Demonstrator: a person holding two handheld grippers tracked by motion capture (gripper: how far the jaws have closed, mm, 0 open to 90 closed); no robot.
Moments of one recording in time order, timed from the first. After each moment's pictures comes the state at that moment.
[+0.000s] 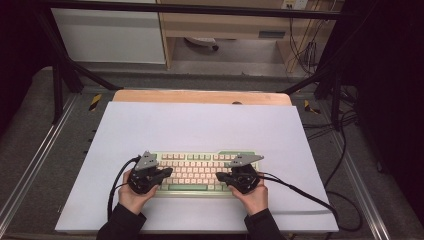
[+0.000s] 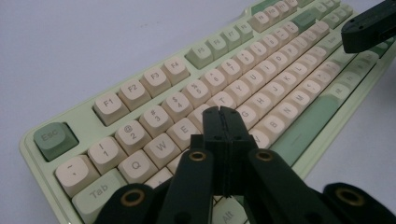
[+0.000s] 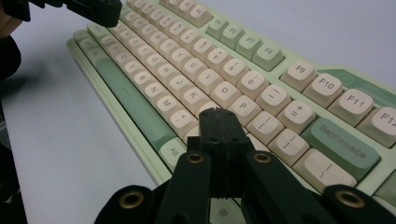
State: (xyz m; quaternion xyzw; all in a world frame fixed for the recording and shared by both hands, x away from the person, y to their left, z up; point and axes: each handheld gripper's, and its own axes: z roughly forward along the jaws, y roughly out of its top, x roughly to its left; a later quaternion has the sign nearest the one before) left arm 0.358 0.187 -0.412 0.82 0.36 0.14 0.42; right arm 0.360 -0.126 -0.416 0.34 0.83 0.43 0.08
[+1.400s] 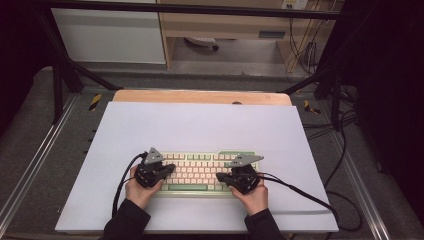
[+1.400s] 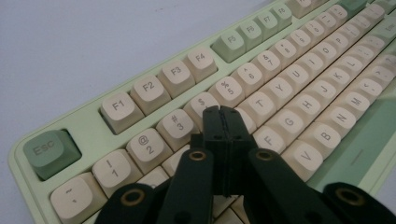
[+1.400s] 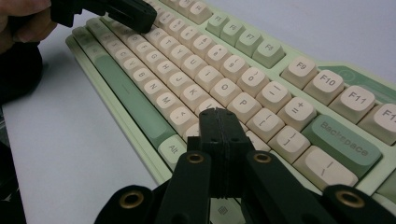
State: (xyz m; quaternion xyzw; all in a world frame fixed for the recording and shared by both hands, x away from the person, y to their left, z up) left arm 0.379 0.179 -0.430 0.83 0.38 0.15 0.39; right arm 0.360 -0.127 -0.417 0.34 0.84 0.43 0.08
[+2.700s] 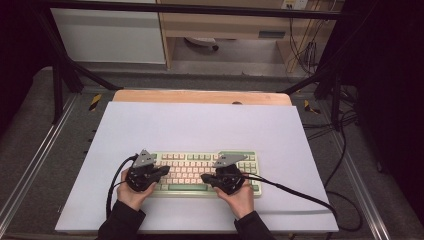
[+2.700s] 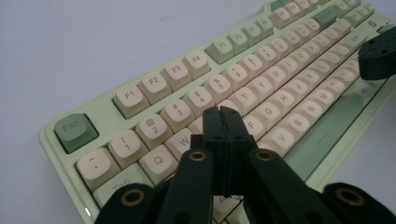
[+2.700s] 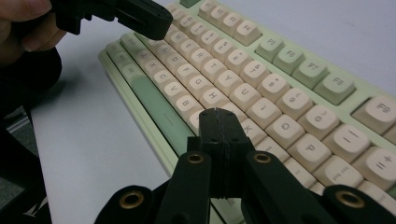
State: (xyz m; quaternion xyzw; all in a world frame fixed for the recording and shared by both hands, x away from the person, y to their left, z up) left arm 0.363 0.197 -0.418 0.82 0.37 0.14 0.42; right arm 0.359 -0.083 -0.415 0.31 0.84 0.44 0.06
